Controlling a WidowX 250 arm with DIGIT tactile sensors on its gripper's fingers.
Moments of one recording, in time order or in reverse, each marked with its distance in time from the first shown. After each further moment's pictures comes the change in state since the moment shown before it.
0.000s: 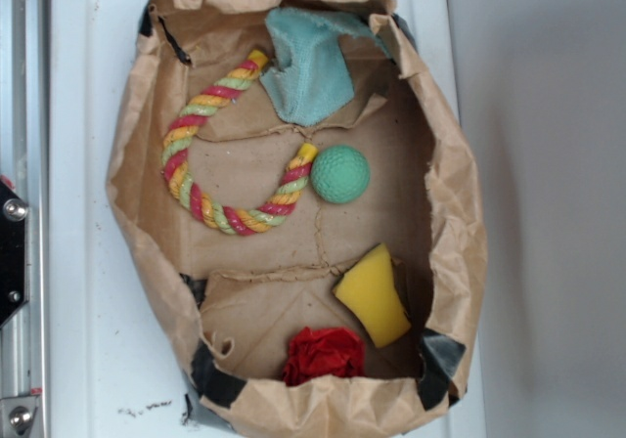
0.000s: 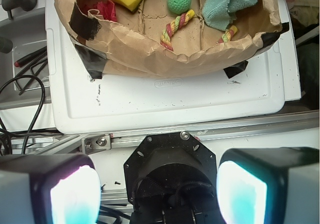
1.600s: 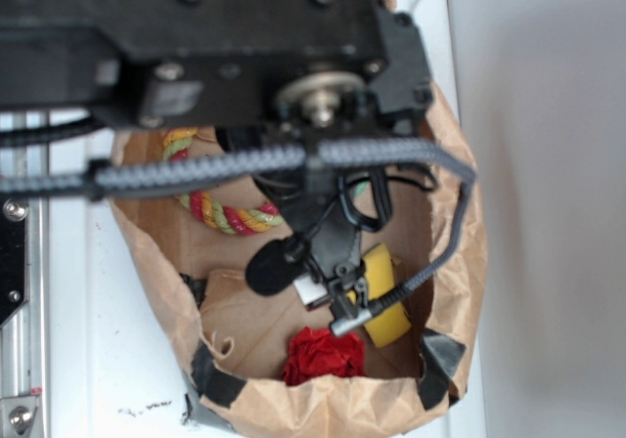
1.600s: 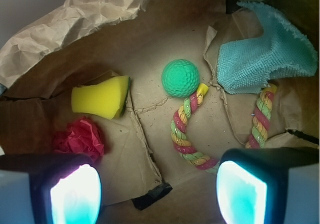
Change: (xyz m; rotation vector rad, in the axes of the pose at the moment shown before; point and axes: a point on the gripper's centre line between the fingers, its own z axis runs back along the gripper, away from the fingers) arm 0.141 0.035 -0.097 -0.049 -0.025 0.389
